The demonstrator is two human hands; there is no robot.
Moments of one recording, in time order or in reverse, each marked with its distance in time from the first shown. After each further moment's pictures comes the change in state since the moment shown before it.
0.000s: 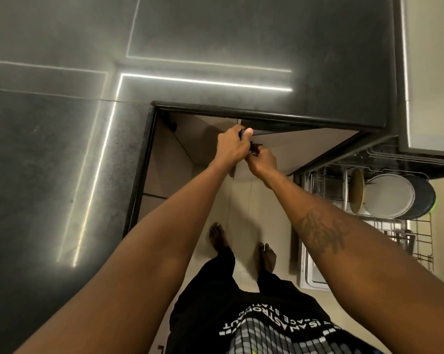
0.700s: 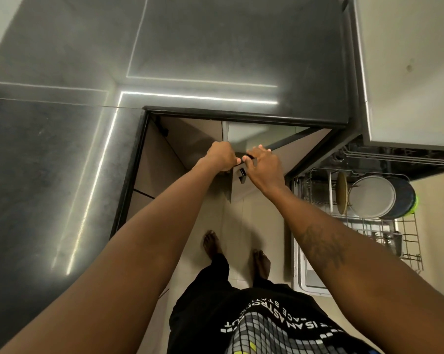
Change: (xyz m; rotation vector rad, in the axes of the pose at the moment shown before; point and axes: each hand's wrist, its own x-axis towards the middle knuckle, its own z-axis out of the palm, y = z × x) left_hand -0.029 0.017 0.010 0.692 -0.273 0.004; right_hand -0.059 0.041 -0.057 -0.383 0.289 -0.555
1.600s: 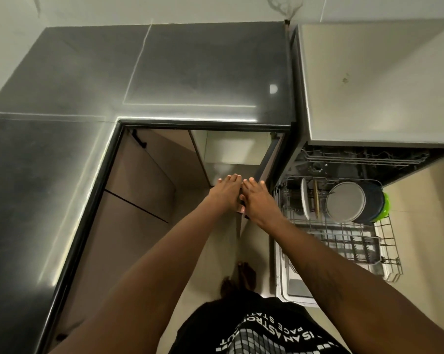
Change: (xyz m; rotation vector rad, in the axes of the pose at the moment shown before) left_hand -0.085 0.142 0.099 0.158 0.009 0.236; right_hand -0.115 0.106 -0.071 -0.276 -0.327 -0.193
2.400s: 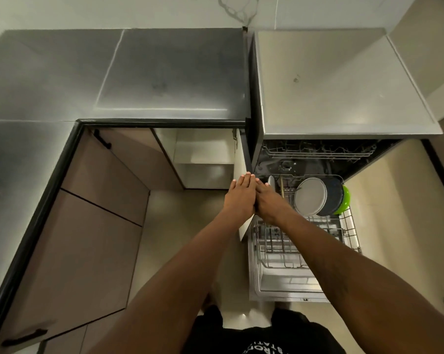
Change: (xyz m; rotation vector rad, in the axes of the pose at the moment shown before) left_hand 0.009 0.174 0.047 -0.033 0.213 0.060; right_hand -0.079 0.141 -0.024 -0.211 -0.162 -0.039
